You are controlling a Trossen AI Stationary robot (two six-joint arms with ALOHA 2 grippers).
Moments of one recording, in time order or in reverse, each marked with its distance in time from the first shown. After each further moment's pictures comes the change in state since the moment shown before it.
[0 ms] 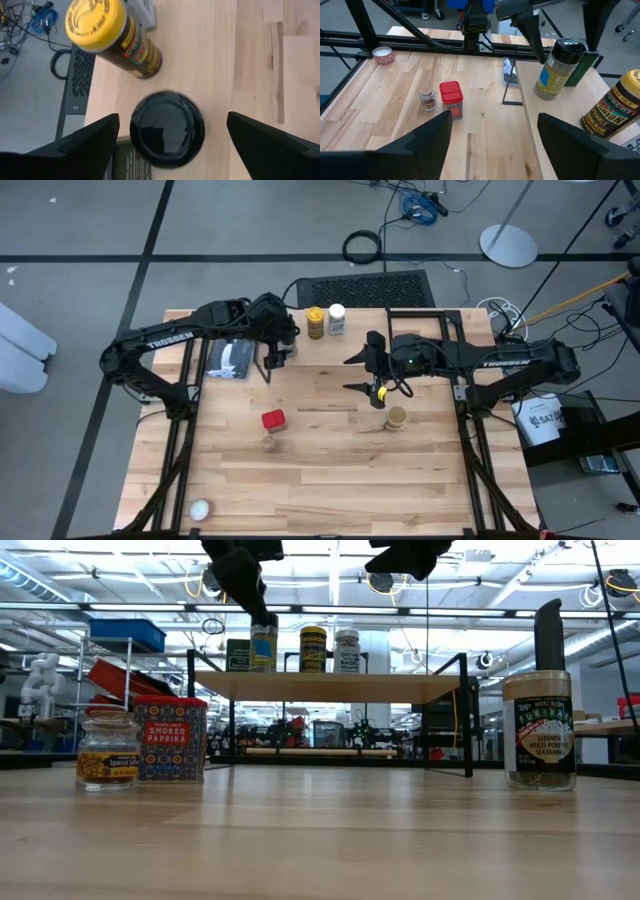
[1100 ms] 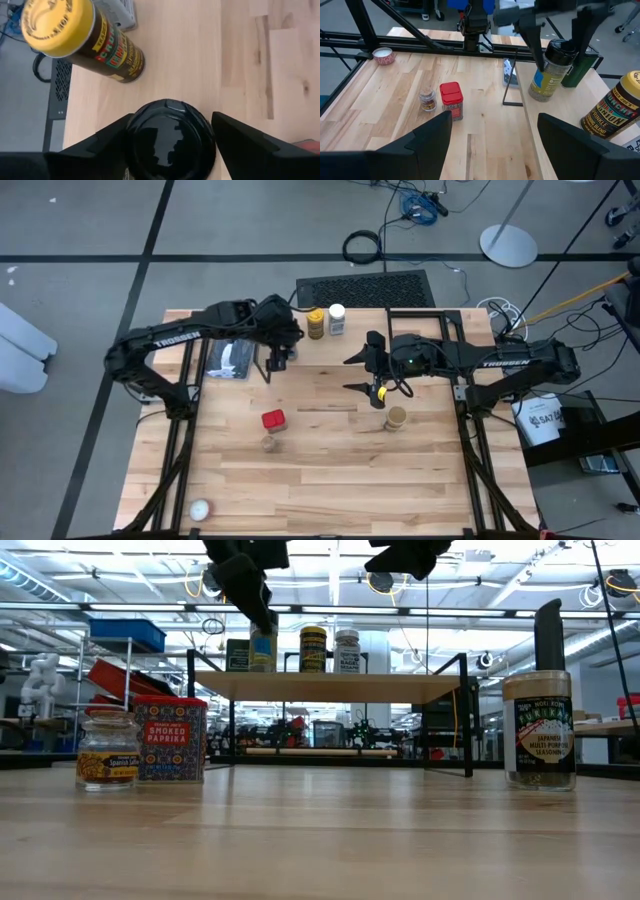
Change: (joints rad) left arm 0.000 0.048 0.001 0.001 0.054 0.026; right arm 0.000 0.000 0.000 0.004 0.000 0.000
